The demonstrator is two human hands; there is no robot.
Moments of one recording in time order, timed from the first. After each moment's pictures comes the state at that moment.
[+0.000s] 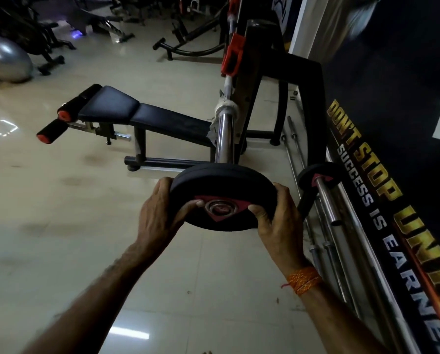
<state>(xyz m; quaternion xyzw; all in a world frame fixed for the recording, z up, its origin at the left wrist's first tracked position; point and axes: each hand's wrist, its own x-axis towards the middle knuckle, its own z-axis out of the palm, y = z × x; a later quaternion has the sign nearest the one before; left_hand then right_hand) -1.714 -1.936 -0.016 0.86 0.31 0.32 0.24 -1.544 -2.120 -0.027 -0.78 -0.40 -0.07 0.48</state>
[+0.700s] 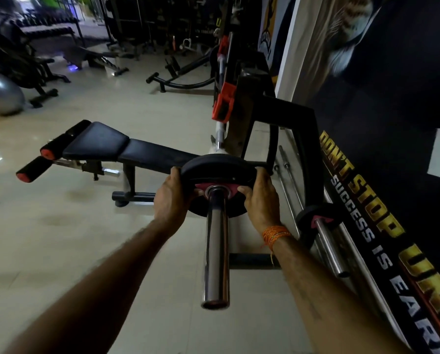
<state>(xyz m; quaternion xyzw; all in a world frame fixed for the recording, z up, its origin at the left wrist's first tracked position) -1.547 -1.801 0.006 0.86 0.35 0.30 0.24 -1.399 -1.954 0.005 -0.82 -0.36 -0.05 0.45</state>
